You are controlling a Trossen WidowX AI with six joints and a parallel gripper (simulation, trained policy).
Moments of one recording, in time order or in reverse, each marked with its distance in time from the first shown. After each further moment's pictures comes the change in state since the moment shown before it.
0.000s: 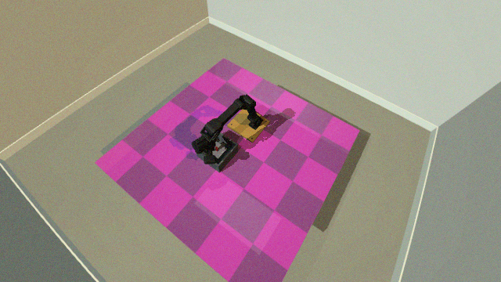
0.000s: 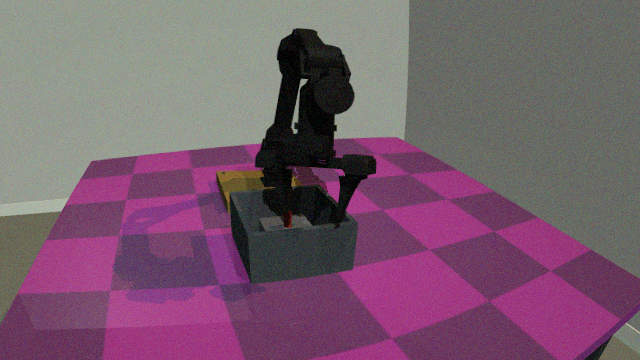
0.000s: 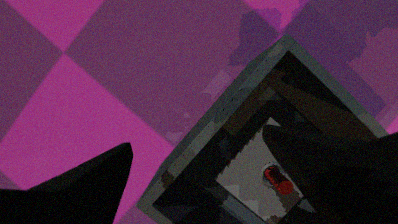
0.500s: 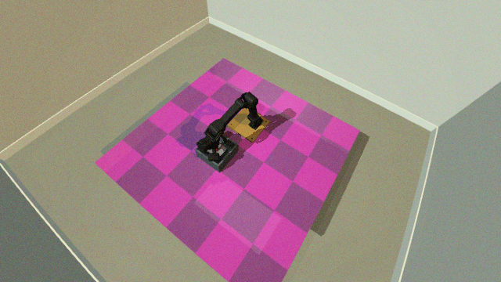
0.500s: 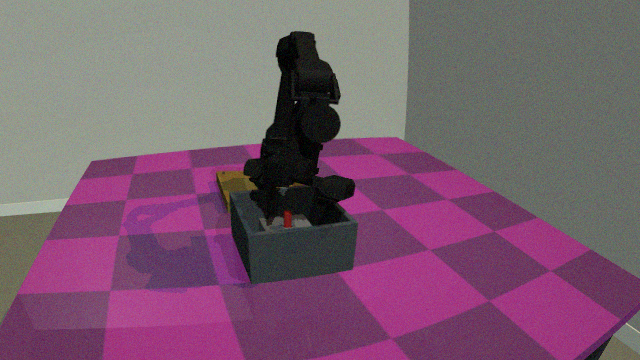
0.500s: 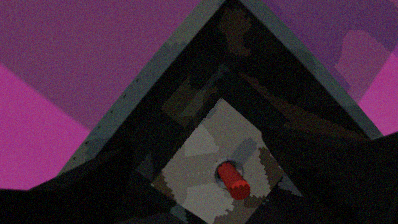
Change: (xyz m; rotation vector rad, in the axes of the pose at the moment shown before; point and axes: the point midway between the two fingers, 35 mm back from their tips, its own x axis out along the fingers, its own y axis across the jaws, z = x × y) arm 0.028 -0.049 -0.030 -0.008 0.017 -0.147
